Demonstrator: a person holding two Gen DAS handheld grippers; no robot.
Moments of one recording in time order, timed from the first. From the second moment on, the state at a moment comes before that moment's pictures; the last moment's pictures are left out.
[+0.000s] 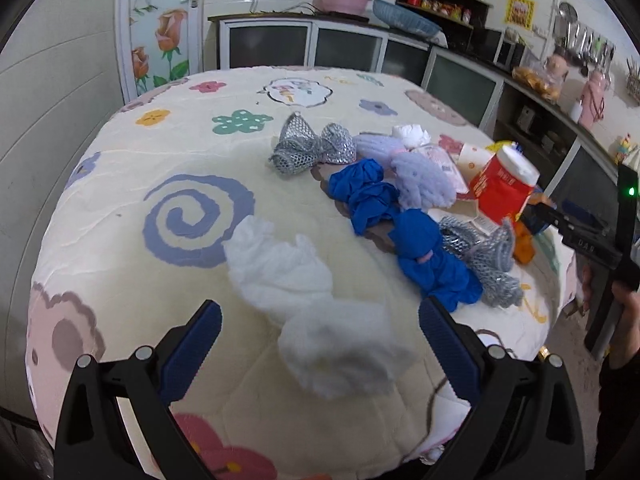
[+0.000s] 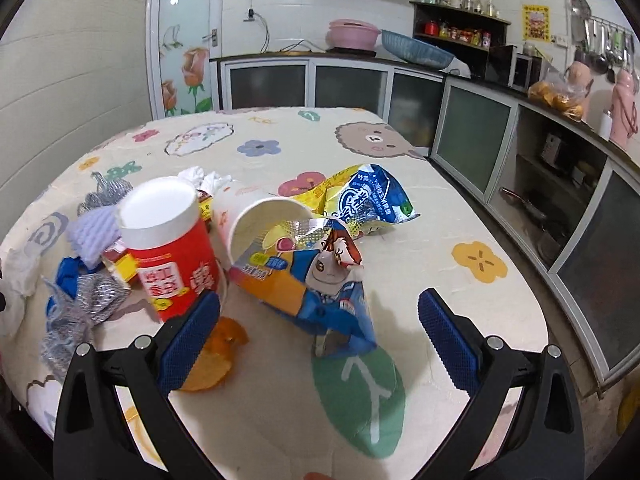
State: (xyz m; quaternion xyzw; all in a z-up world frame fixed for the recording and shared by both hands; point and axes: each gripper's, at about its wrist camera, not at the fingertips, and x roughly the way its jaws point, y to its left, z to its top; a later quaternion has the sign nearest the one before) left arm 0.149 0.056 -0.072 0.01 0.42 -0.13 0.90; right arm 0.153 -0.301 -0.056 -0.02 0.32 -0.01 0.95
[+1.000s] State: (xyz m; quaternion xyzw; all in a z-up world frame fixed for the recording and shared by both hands) left arm 0.196 0.065 -0.100 -0.06 0.45 -0.15 0.88; right arm 0.206 -0.312 -0.076 0.02 0.39 0.02 0.92
